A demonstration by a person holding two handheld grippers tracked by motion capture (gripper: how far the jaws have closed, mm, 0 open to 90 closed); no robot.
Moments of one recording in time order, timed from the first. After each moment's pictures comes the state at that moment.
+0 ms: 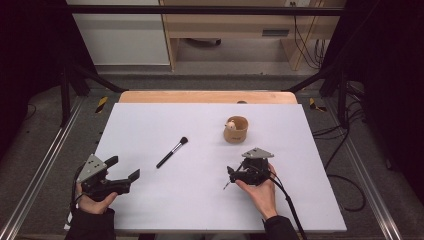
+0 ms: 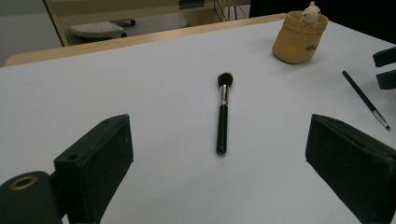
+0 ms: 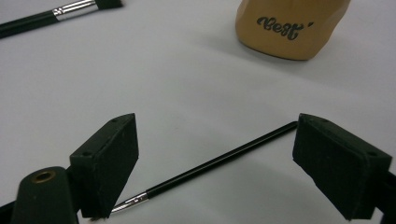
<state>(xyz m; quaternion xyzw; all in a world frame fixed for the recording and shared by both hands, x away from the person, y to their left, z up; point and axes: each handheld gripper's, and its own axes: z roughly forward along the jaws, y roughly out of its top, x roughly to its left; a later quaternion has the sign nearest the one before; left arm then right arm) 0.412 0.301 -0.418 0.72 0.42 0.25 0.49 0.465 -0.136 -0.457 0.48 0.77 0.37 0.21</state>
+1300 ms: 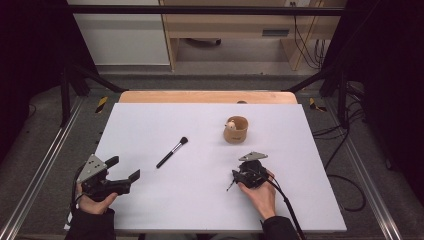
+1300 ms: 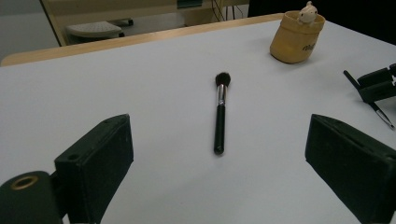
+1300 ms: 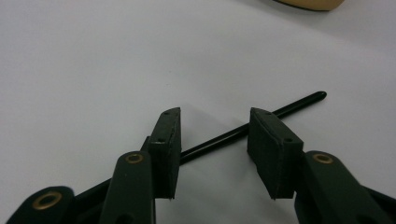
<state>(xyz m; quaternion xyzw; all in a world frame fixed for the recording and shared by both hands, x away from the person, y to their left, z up) 0.412 0.300 -0.418 0.73 0.41 0.25 0.49 0.468 -0.135 -0.476 0.48 0.80 0.31 0.18</state>
